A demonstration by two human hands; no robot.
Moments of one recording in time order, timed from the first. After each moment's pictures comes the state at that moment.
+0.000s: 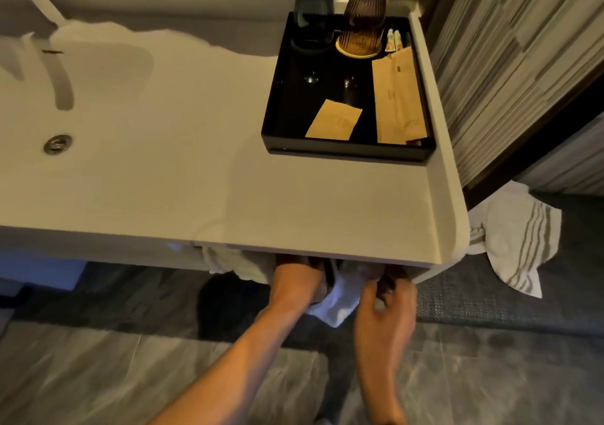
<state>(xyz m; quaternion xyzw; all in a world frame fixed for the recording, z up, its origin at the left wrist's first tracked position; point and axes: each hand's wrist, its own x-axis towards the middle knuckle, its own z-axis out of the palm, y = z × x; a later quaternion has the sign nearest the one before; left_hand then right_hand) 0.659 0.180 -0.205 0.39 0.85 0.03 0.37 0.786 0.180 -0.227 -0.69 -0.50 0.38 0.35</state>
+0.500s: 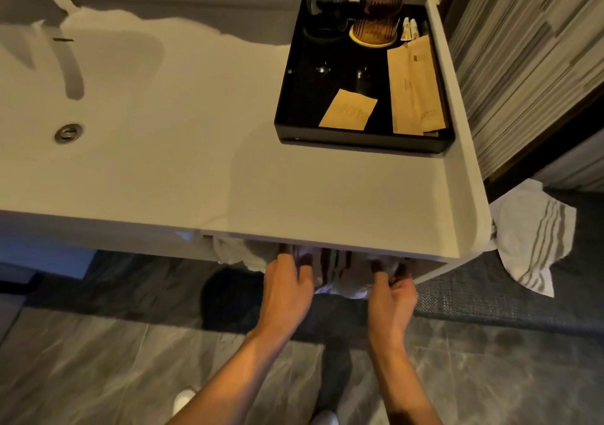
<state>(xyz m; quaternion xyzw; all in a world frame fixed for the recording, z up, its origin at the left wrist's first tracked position) 0.654 0.135 -0.217 0.24 0.86 0.32 0.30 0.774 0.197 -0.238 -0.65 -0.40 0.51 0.39</state>
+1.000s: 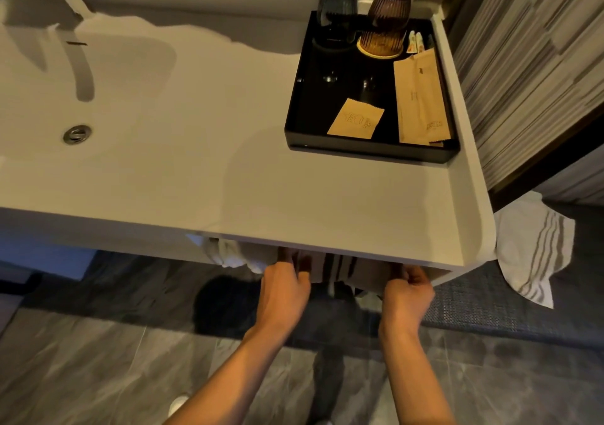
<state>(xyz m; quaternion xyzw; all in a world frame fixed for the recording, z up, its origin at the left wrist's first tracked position) 0.641 0.133 -0.211 0.26 0.88 0.27 0.30 0.772 0.214 -0.225 -0.69 -0.34 0.50 0.40</state>
